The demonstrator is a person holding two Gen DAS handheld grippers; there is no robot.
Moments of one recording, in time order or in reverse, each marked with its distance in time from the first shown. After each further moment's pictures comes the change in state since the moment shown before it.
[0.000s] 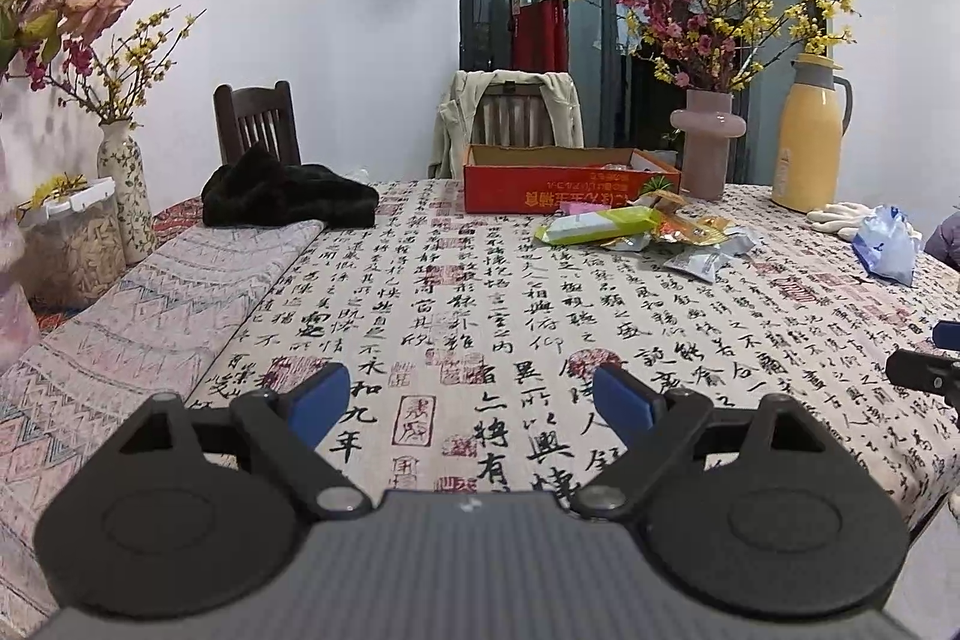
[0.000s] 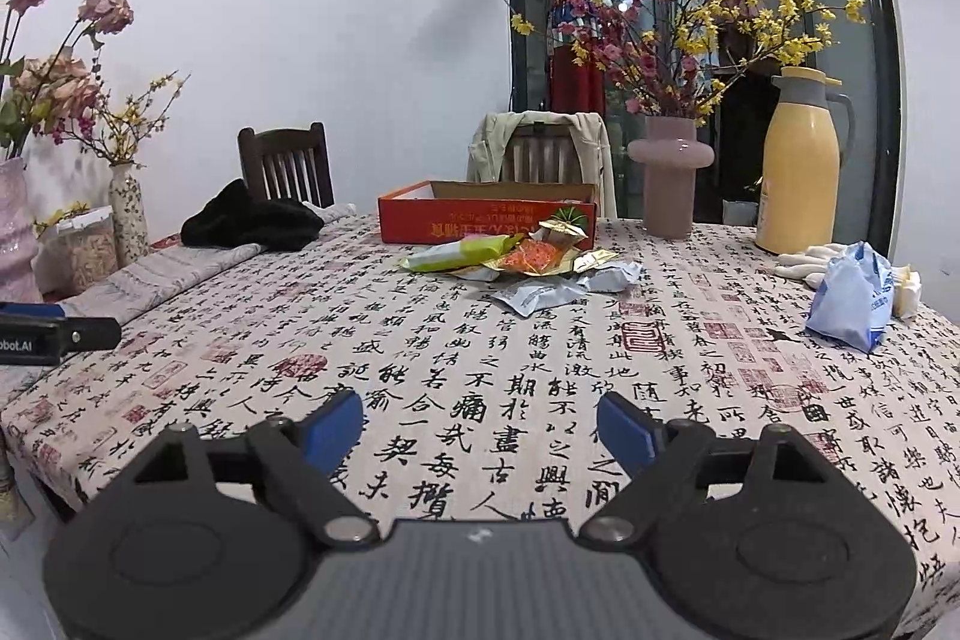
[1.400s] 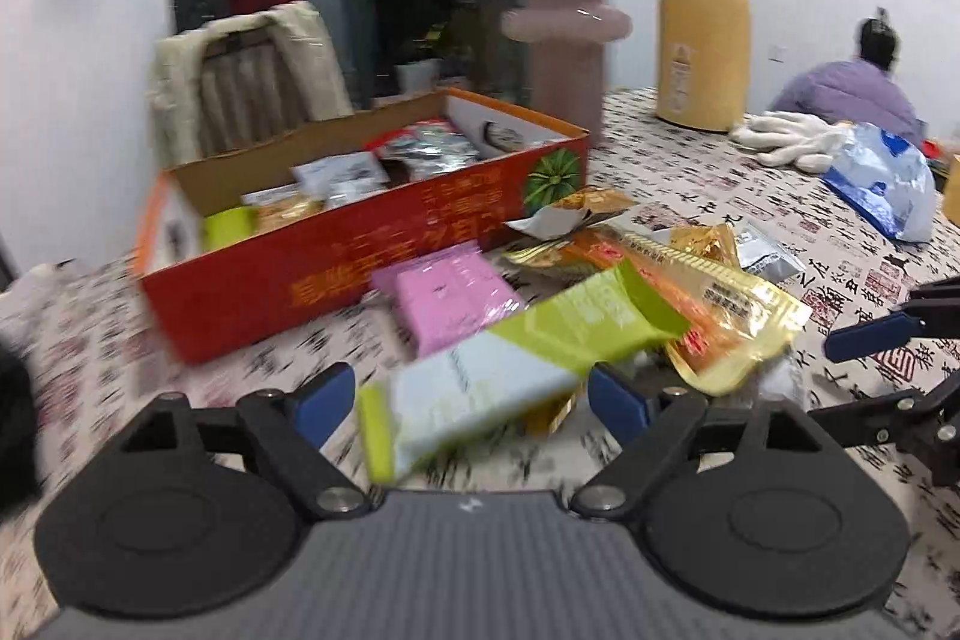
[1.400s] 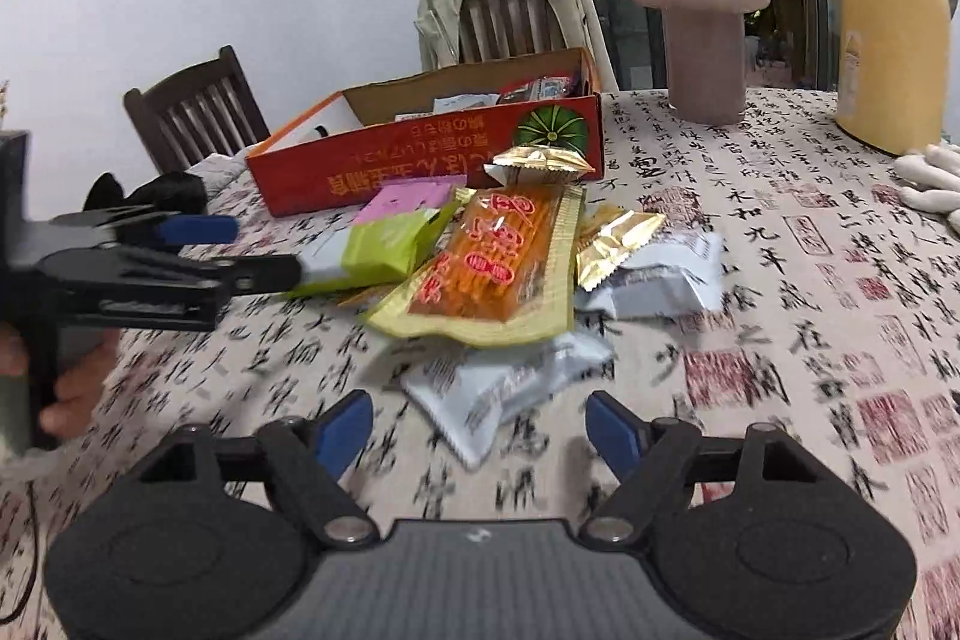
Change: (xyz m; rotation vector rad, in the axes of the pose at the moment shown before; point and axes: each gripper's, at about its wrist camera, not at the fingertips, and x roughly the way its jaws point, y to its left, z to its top) left arm 0.372 -0.071 0.136 0.345 0.166 -0.497; right arm 0.288 -0.067 0.096 0.192 0.314 0.028
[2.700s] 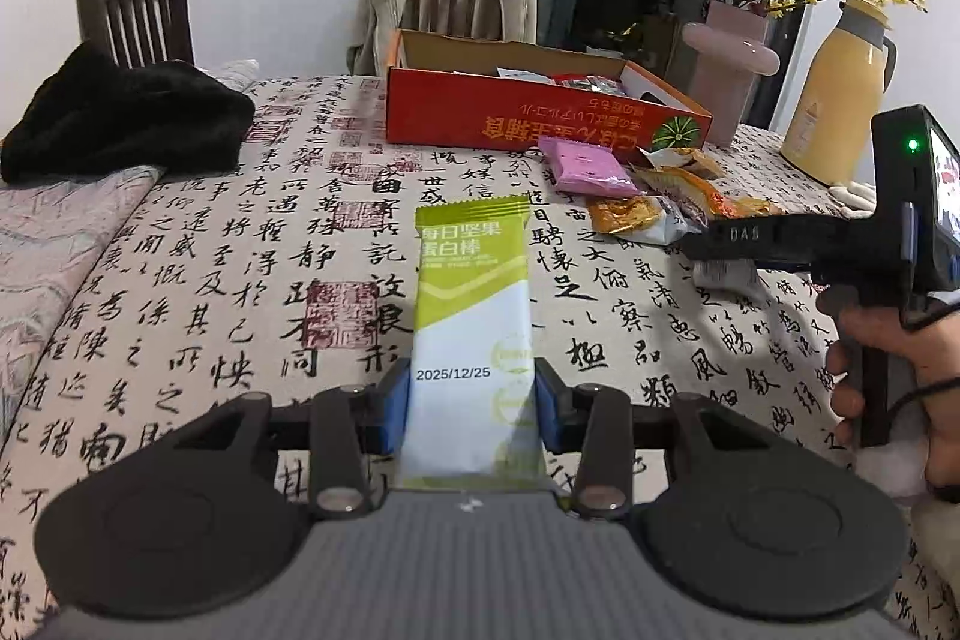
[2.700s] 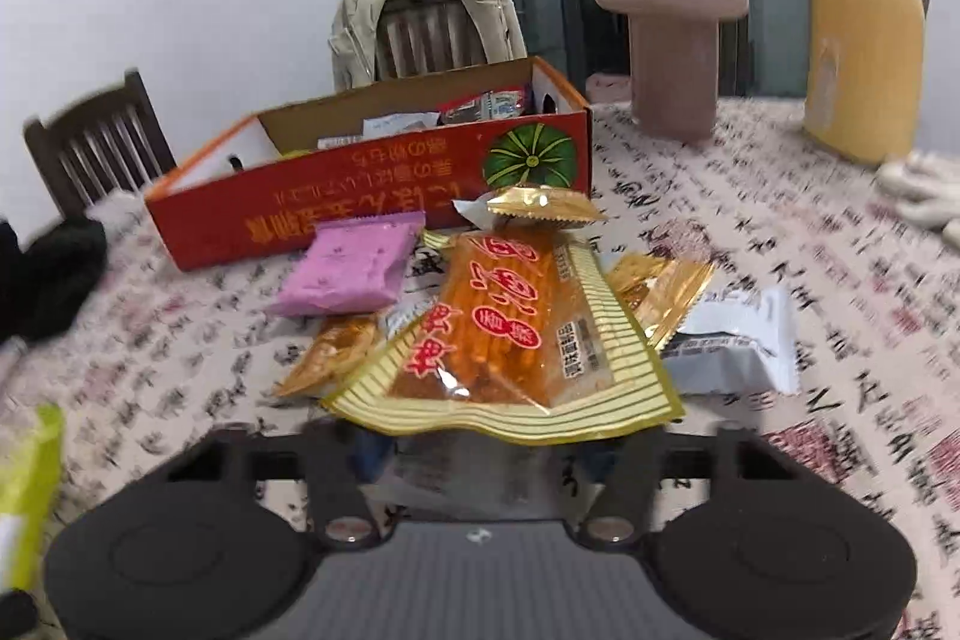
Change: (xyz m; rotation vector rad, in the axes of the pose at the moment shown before) left arm -0.137 -0.025 -0.099 -0.433 0.050 0.266; right arm 0.063 0.040 0.024 0.048 -0.049 -0.203
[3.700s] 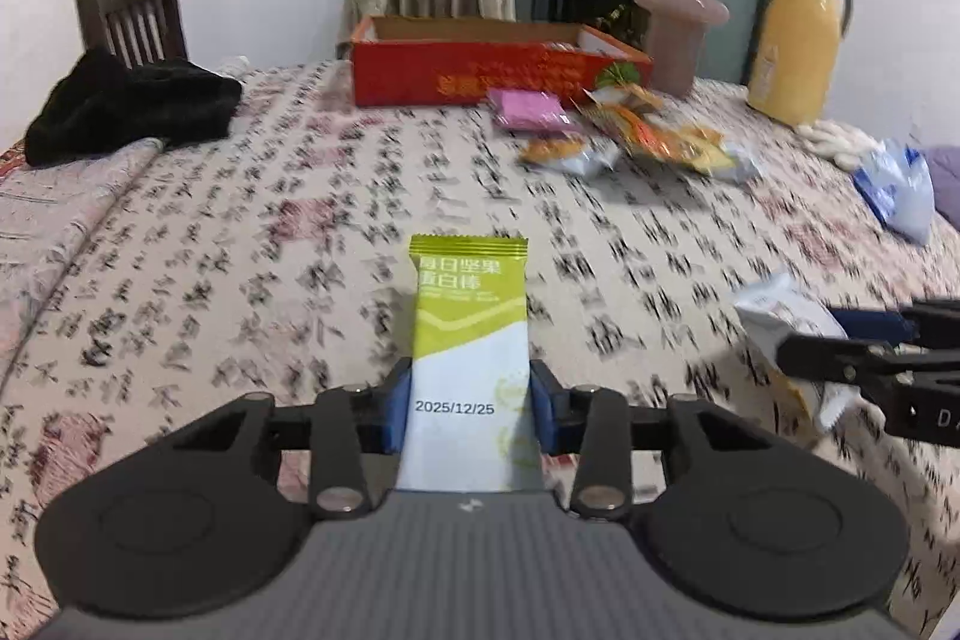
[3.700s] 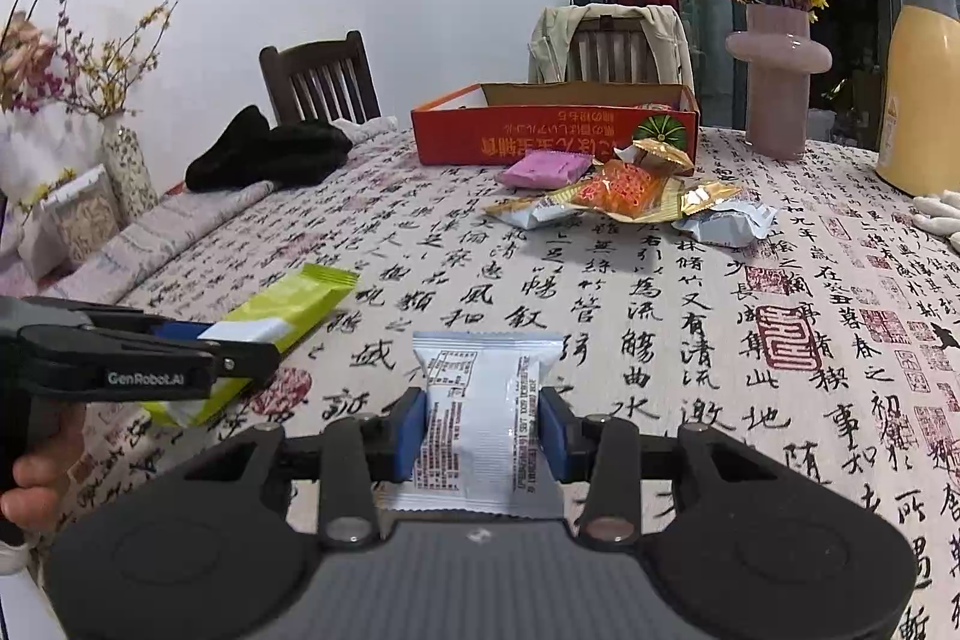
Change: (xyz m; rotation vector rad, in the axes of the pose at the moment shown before) left arm -0.042 -0.040 -0.049 0.051 0.003 0.025; right arm -0.170 -0.031 -0.113 -0.223 -0.031 0.325
